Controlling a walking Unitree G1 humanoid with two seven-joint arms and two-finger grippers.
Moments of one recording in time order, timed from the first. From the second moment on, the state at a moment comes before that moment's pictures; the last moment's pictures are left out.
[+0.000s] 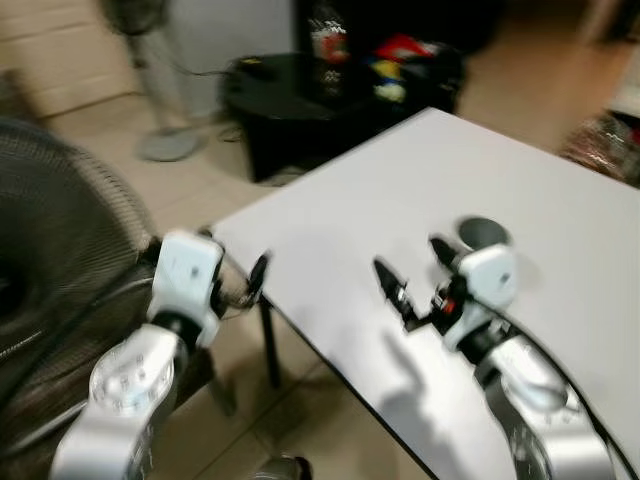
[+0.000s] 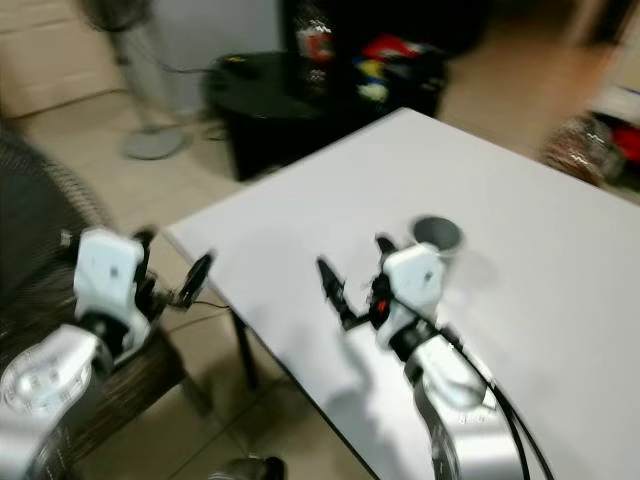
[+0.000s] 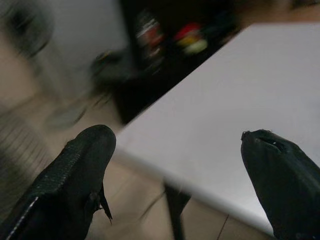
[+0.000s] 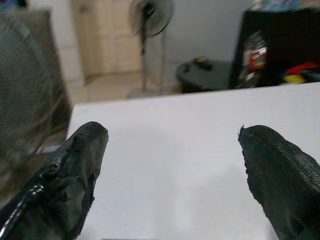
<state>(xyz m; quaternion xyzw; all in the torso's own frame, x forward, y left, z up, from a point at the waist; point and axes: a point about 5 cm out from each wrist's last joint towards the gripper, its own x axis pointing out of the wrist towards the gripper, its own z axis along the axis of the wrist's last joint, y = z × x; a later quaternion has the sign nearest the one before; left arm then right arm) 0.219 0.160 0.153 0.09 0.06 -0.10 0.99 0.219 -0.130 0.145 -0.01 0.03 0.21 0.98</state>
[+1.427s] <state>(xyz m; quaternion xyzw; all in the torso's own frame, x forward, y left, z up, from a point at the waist) 0.234 0.163 0.151 0.12 0.03 -0.08 0.99 0.230 -0.119 0.142 0.04 0.05 0.20 0.98</state>
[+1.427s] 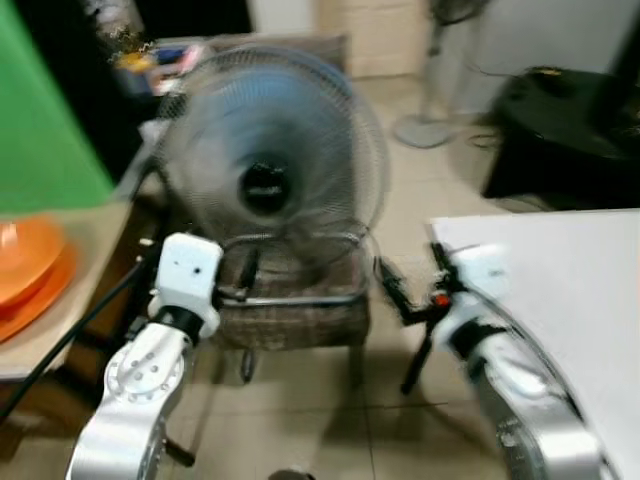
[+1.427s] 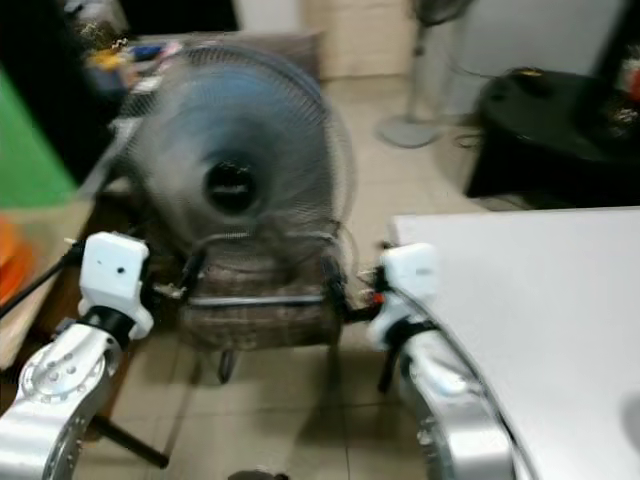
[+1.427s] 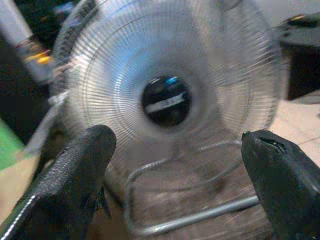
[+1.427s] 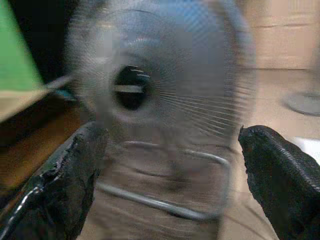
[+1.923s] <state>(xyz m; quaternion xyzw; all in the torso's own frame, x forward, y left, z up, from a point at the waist) 0.240 0.158 0.153 0.10 0.03 -0.09 0.99 0.236 -0.136 0.137 0.04 0.07 0.15 0.99</state>
